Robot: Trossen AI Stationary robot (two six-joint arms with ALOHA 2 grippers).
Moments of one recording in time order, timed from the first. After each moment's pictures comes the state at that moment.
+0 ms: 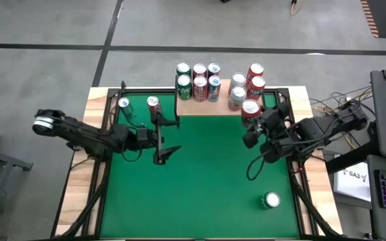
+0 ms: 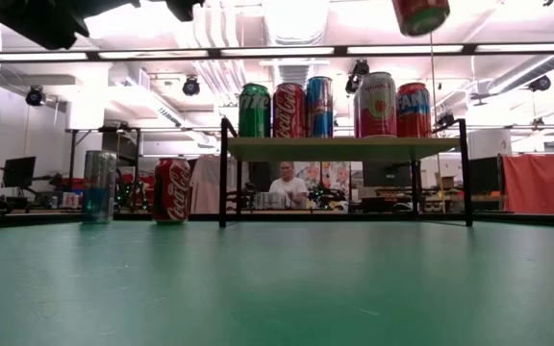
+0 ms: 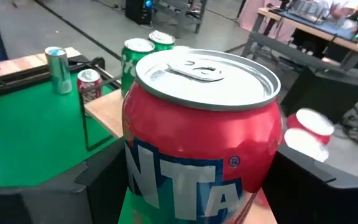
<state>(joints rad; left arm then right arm) -0.13 1.27 0.55 1.17 -0.15 0.19 0.42 1.26 1.47 -1.24 1.14 0.82</state>
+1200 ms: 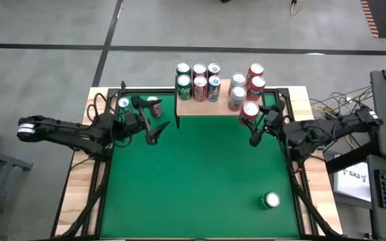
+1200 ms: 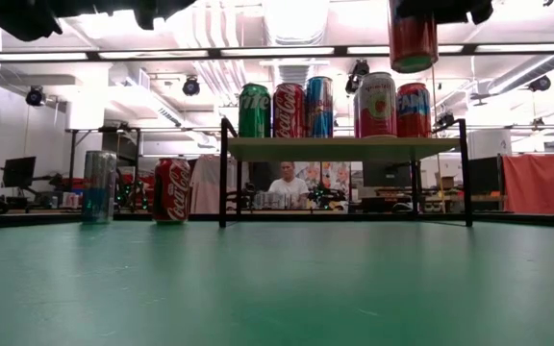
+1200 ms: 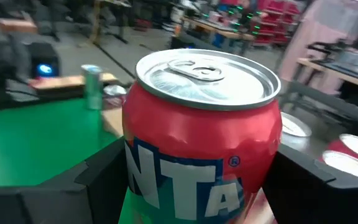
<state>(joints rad) 0.02 0.95 0.49 0.84 -0.28 0.30 0.27 0.81 0.78 -0.22 0.93 0.03</state>
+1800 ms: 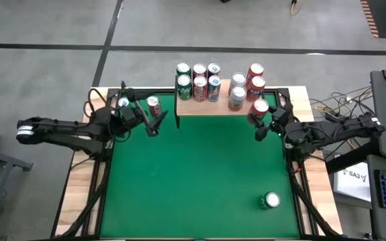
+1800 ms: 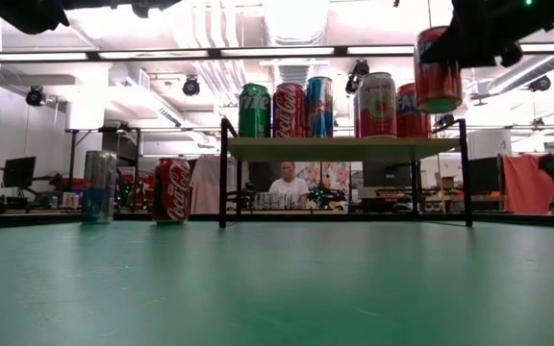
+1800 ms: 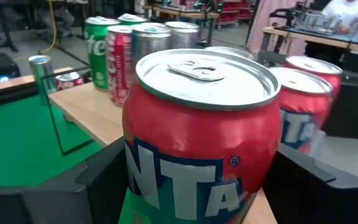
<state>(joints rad) 0.08 0.94 0.55 0.83 -0.31 0.41 0.19 0.59 0.56 -0.27 0.99 0.21</state>
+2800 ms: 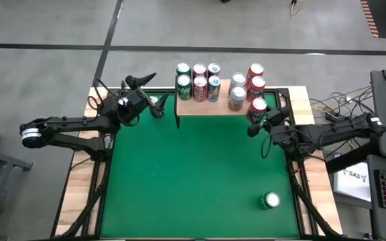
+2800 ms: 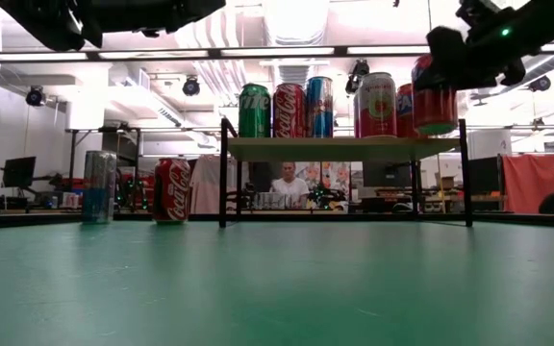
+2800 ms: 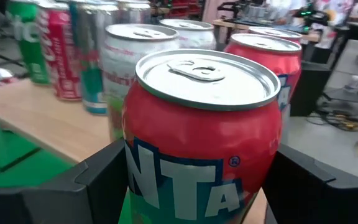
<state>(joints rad) 0.31 1.07 0.58 0.96 -0.26 0.41 0.13 0.76 0.49 -0.17 1.15 0.34</state>
